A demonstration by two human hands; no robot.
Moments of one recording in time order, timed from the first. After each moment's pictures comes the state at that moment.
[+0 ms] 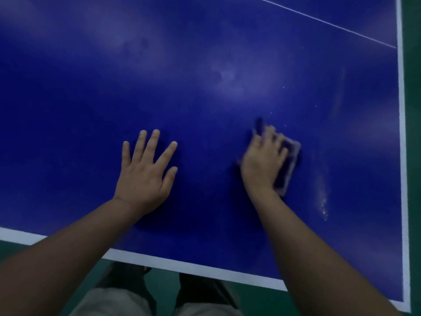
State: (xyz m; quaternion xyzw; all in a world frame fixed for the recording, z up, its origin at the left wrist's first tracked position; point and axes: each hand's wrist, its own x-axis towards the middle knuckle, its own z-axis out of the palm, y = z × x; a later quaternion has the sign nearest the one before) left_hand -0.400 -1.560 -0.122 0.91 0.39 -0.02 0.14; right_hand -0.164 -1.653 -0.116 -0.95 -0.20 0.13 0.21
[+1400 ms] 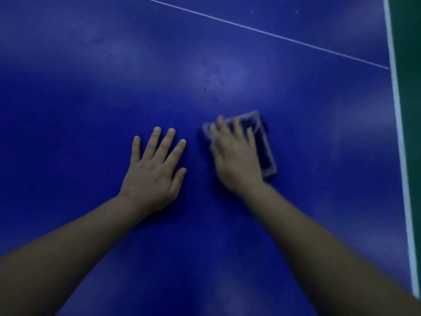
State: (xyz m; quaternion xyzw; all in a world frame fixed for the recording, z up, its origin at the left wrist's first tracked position) left_hand -0.281 -1.434 -0.135 0.95 0.29 -0.04 0.13; right_hand -0.086 -1.535 -0.127 -0.84 -0.53 0.11 0.07
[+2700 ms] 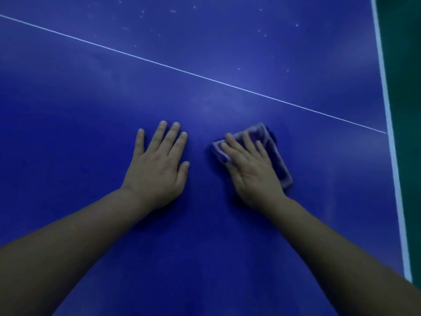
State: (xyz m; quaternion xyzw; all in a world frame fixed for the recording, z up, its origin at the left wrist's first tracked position) left_hand -0.115 -1.340 -0.135 0.94 0.33 0.00 0.13; right_hand 0.082 -1.476 -0.129 -0.79 -0.60 0.13 0.10
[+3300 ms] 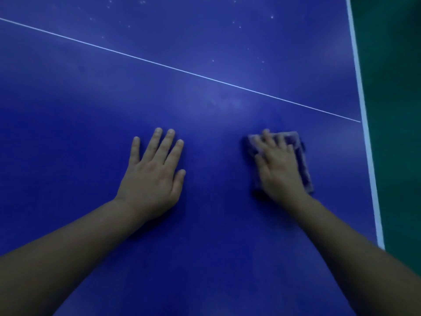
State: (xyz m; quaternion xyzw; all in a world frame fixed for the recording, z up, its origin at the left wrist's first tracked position) left_hand -0.096 -1.385 -0.137 0.94 0.31 0.00 0.14; right_hand 0.157 -1.542 -0.125 -0.87 -0.48 0.12 0.07
